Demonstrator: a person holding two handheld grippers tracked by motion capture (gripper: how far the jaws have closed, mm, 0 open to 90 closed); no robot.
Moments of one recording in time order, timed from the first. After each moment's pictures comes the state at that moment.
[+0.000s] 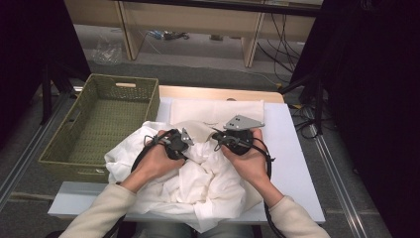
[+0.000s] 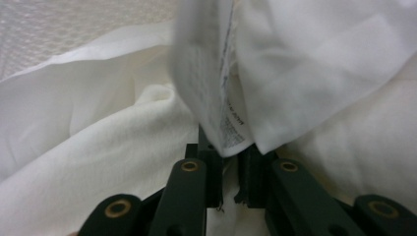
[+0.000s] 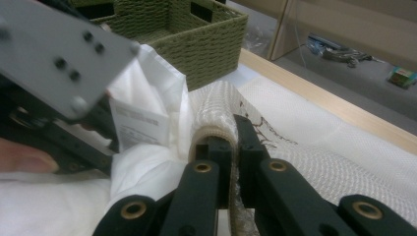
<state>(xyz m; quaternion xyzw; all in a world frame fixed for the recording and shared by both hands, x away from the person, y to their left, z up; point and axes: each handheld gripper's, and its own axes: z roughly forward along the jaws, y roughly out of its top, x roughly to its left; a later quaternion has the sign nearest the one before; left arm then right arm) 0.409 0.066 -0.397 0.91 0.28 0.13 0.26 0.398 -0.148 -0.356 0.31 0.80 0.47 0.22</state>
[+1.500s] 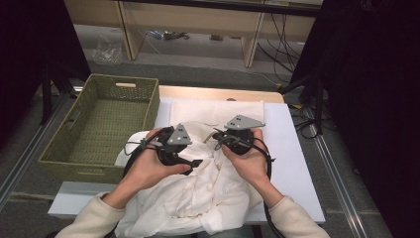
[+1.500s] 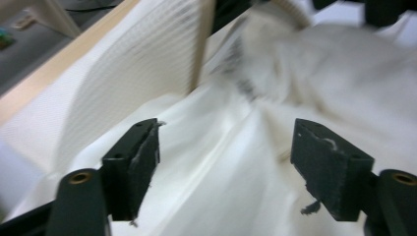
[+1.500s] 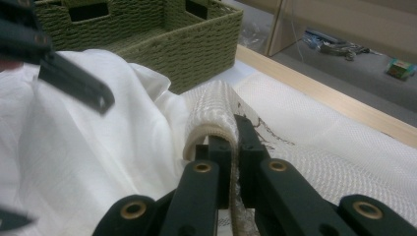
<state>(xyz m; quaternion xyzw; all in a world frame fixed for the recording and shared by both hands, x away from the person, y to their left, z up) 0.370 0.076 -0.354 0.88 0.23 0.18 0.37 0.399 -0.149 -0.357 0.32 0.80 0.46 0.21</state>
